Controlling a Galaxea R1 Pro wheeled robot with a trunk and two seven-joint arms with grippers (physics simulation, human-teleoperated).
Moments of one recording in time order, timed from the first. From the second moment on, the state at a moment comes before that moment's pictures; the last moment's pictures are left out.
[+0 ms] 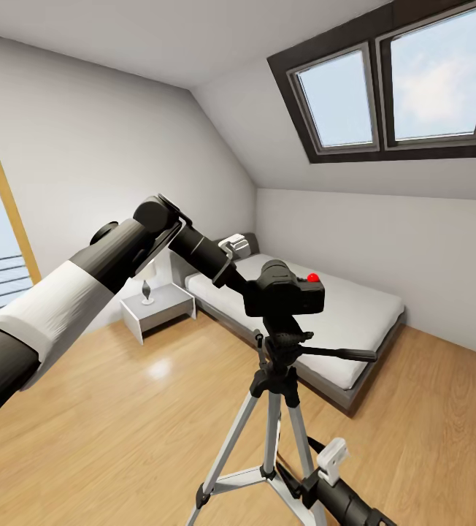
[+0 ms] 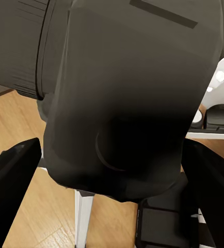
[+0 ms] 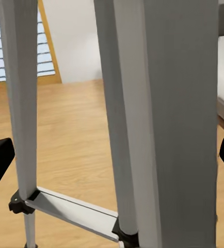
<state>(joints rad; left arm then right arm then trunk) -1.48 0.09 -0.77 -0.96 0.13 1.04 -1.46 -0.05 -0.05 0.02 -1.09 -0.01 -0.26 0.62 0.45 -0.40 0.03</state>
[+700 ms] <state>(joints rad) -1.48 0.09 -0.77 -0.96 0.13 1.04 -1.46 -0.07 -0.05 0.02 -1.09 -0.01 -0.26 0.59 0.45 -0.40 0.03</state>
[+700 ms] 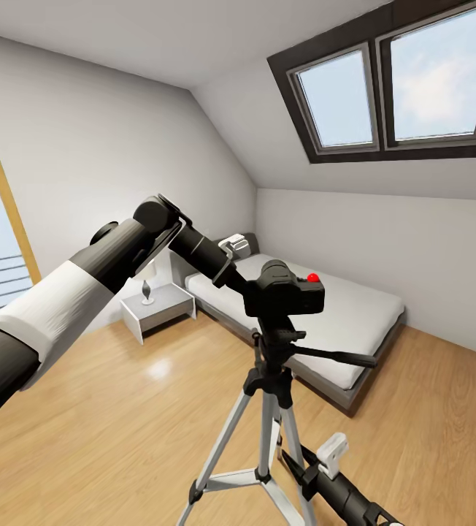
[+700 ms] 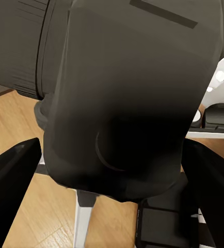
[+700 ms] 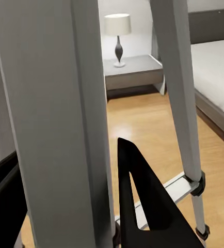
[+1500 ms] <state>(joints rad) -1.48 0.12 -0.77 -0.96 0.13 1.04 -1.46 -0.07 -0.05 0.02 -1.08 -0.01 -0.27 0.58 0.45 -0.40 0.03</state>
